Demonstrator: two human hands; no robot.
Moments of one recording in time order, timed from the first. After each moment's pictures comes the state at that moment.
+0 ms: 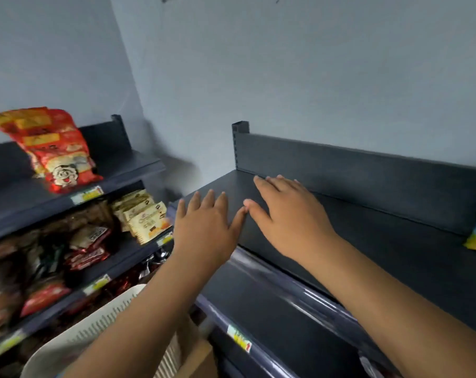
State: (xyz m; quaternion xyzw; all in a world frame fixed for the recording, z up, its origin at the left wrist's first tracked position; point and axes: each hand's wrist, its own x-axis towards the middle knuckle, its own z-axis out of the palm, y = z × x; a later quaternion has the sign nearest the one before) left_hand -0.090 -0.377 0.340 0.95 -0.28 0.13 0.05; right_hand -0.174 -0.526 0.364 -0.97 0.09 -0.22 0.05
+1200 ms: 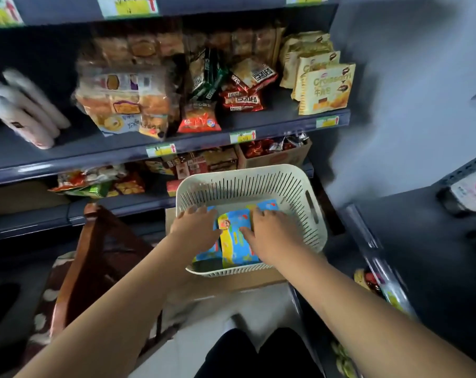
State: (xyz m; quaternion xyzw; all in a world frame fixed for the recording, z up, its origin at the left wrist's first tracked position) left_hand 0.032 0.012 -0.009 0.96 0.01 -0.27 0.05; right_hand 0.032 -0.178 0.020 -0.97 -0.16 0.17 0.01
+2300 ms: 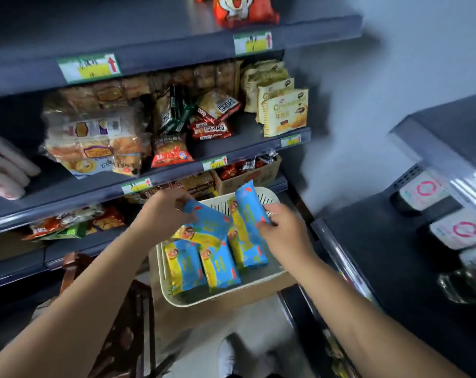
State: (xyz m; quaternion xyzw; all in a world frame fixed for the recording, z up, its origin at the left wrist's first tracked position) left_hand 0.089 0.031 0.099 0.93 0.03 -0.11 0.36; right_hand 0.047 -0.234 0.074 -0.89 0.11 0.04 0.45
